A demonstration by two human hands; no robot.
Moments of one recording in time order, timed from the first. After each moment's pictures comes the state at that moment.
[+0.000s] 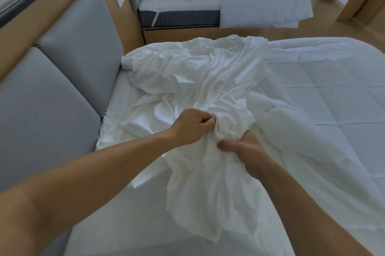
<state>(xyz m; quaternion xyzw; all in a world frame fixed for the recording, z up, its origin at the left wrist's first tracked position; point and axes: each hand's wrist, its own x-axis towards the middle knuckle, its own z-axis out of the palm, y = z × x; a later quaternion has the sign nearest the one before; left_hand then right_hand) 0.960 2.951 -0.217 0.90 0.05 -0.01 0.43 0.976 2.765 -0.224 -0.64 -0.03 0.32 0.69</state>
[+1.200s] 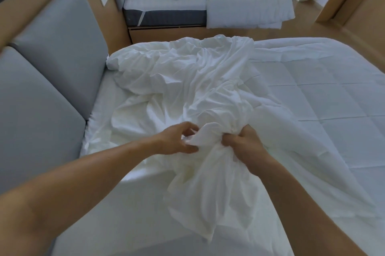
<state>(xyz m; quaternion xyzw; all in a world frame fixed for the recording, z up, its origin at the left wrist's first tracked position) 0.952 2.970 -0.257 0.90 0.04 -0.18 0.40 0.975 2.749 -0.205 -0.79 0.00 0.23 0.57</state>
